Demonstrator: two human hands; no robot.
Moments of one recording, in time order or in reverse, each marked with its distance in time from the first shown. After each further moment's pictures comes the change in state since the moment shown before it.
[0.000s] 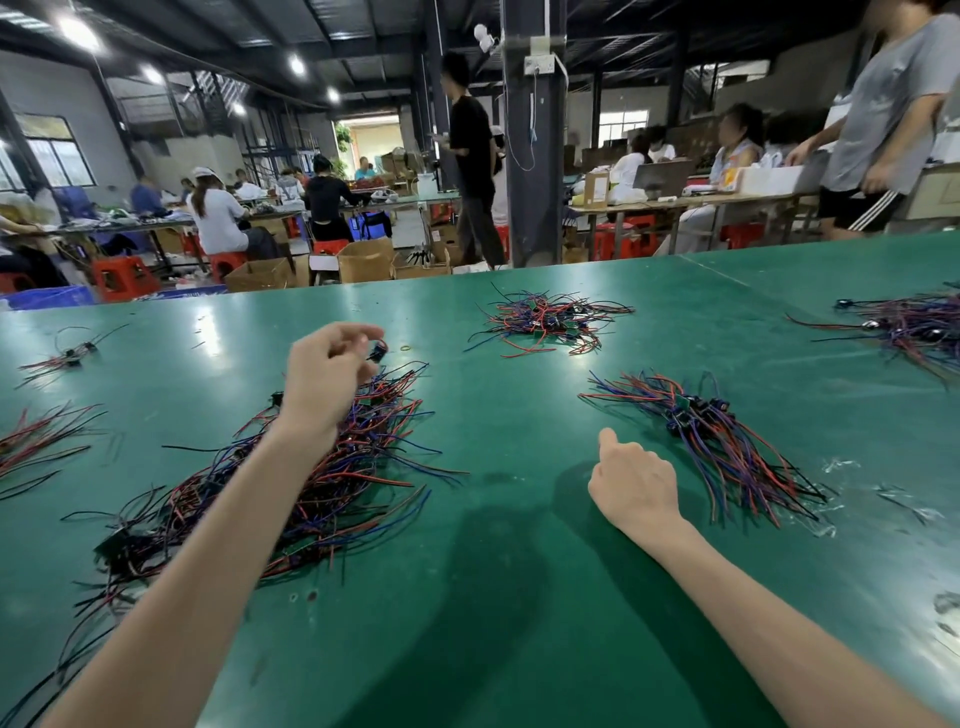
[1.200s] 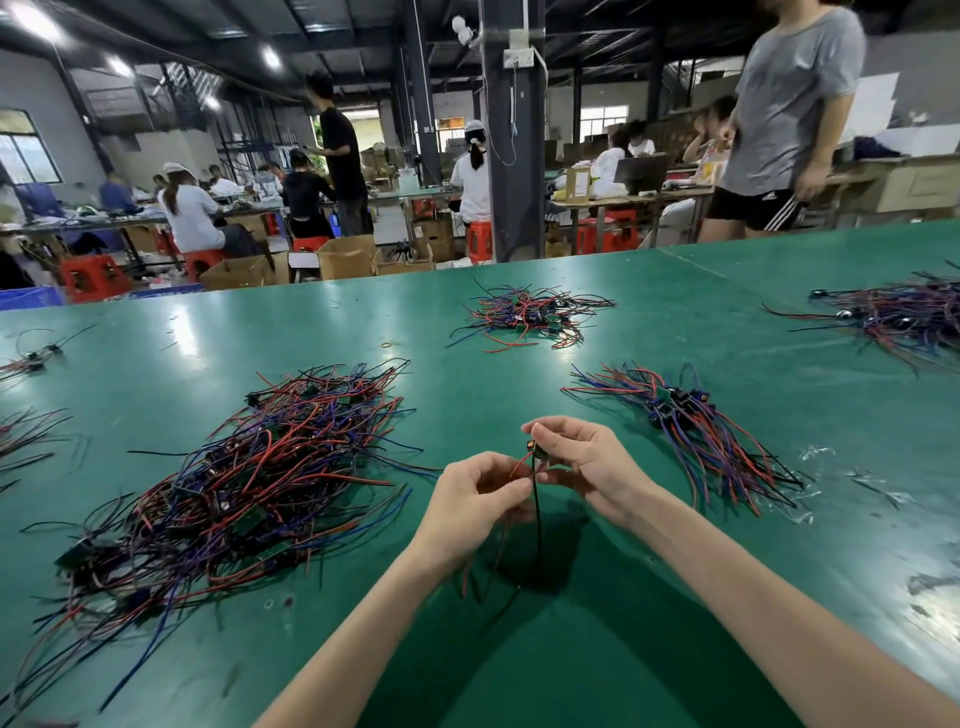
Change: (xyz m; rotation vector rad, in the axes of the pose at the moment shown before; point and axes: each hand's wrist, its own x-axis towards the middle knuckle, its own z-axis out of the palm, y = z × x) left_hand -0.101 -0.072 0.100 -0.220 -0.555 -0.147; right_hand -0.007 -0.021 -0.028 1.686 -0.436 0.118
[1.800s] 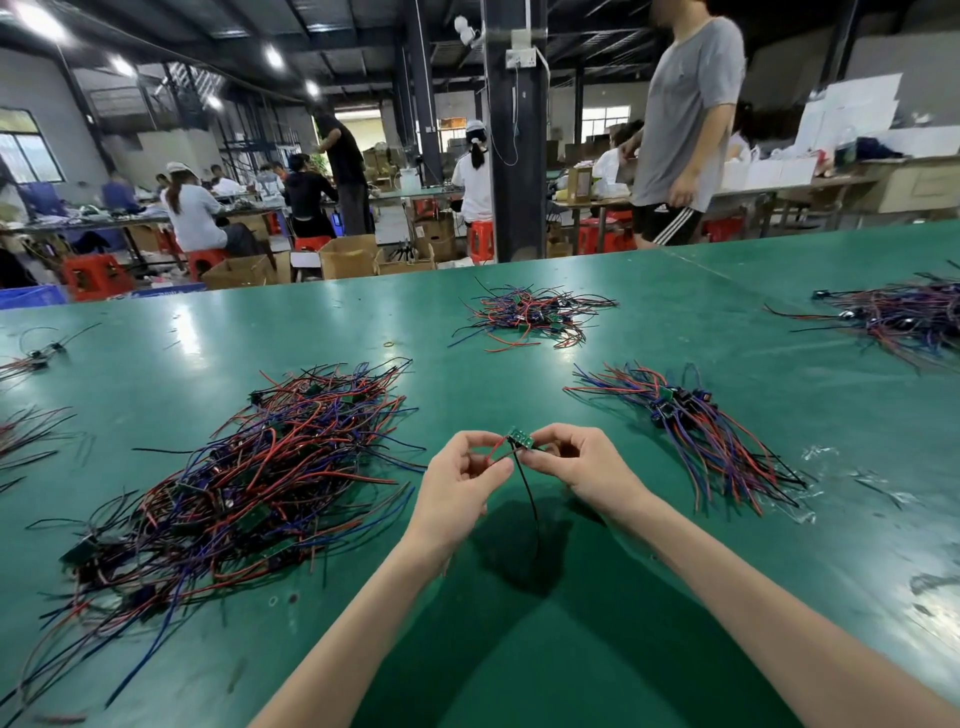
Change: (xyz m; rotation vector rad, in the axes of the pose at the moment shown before) left_hand 0.005 0.000 -0.011 0.065 0.172 -0.002; right_hand 0.008 0.015 -0.007 -0.615 0.066 -0.202
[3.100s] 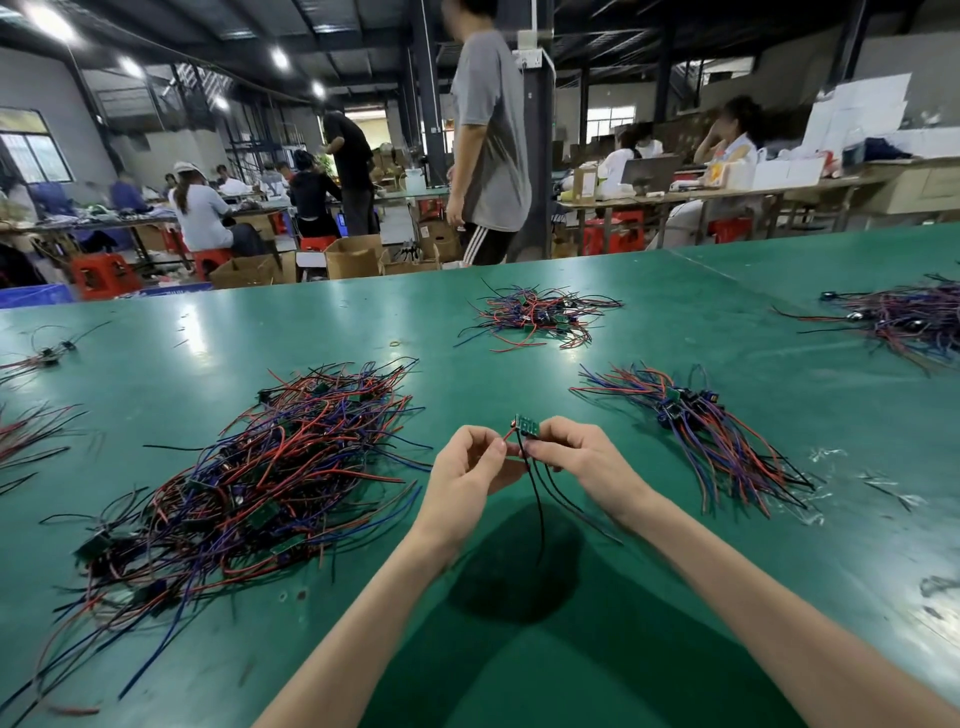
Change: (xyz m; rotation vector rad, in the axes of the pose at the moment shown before) left_hand -0.005 0.015 0.005 -0.238 -0.026 0.033; right_hand -0.015 -0.035 0.003 0.094 -0.090 -0.050
